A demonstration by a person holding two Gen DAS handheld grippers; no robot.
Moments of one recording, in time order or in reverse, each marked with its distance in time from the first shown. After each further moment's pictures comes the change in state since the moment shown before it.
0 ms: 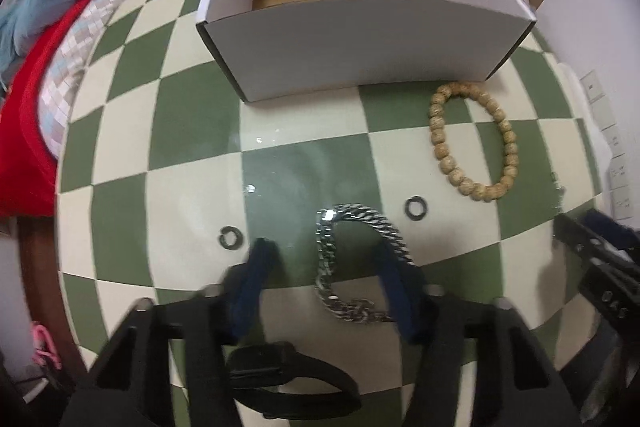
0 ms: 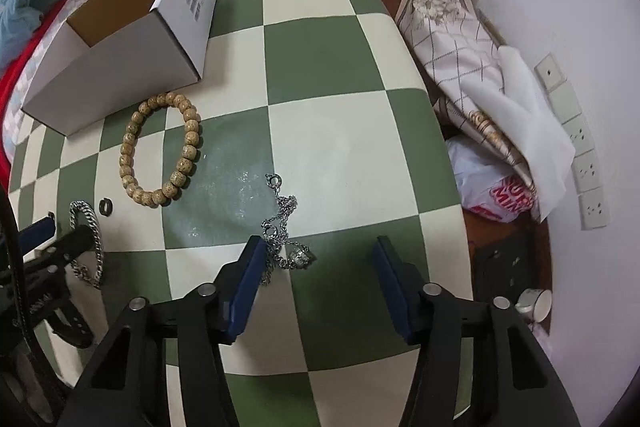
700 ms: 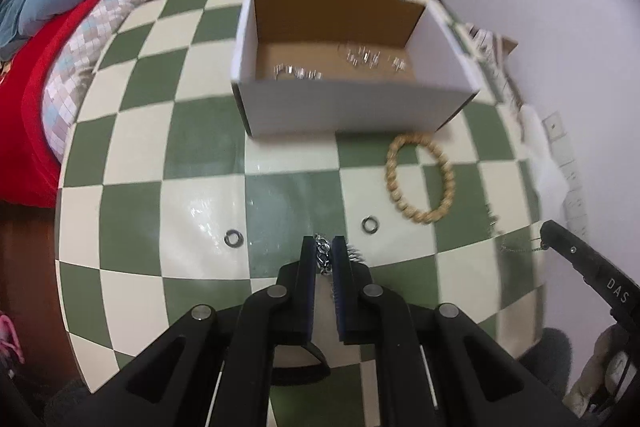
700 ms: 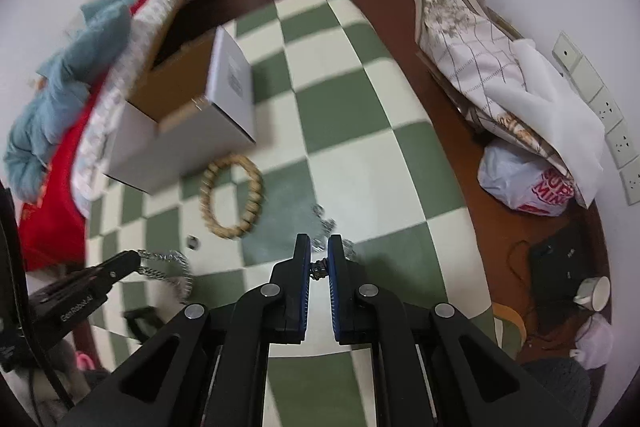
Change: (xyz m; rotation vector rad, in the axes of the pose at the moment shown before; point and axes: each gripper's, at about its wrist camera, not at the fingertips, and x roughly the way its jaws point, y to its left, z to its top) left arm -0.066 -0.001 -0.007 -0.074 -0.089 -0.136; right arm -0.060 -0.030 -0.002 0.154 -0.125 0.276
